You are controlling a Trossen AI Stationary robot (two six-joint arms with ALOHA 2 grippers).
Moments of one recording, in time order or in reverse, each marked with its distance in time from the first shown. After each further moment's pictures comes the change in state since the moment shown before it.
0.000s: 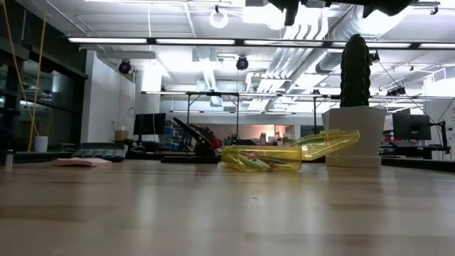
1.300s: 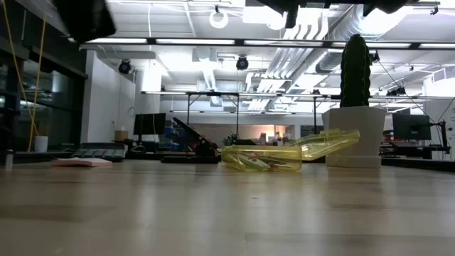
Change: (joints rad) left arm -0.422 0.390 0.000 -0.552 0.120 -0.520; right arm -0.001 0.000 0.021 -0.065 0.053 -0.016
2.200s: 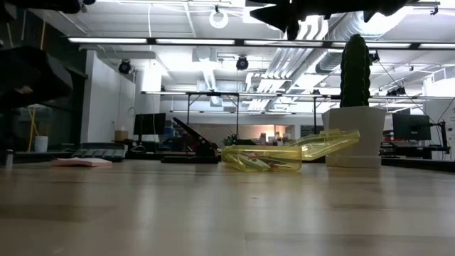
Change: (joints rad) left arm -0.309 0.638 0.185 0.186 -0.130 -0.138; right arm -0.034 0.001 0.000 -0.131 0.004 -0.015
